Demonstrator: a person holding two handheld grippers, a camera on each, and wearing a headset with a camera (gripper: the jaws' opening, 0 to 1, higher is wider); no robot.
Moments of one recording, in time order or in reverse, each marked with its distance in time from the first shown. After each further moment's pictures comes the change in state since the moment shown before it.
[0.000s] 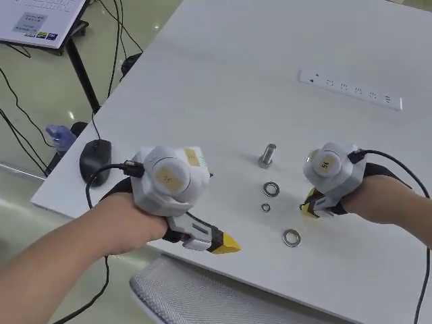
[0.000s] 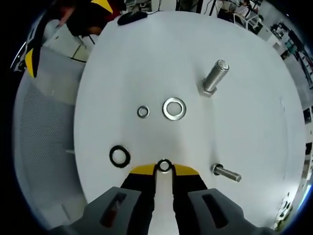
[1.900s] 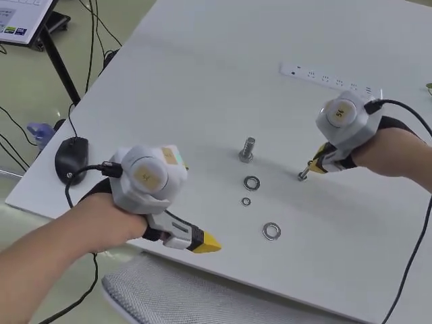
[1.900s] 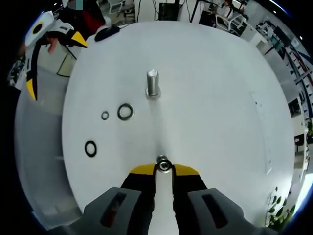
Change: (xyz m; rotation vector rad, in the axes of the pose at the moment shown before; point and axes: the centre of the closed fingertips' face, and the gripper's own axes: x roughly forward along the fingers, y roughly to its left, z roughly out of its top) left arm 0.017 0.004 -0.007 -0.030 0.035 0.019; right arm -0.053 -0.072 0.000 0.057 -0.040 -0.099
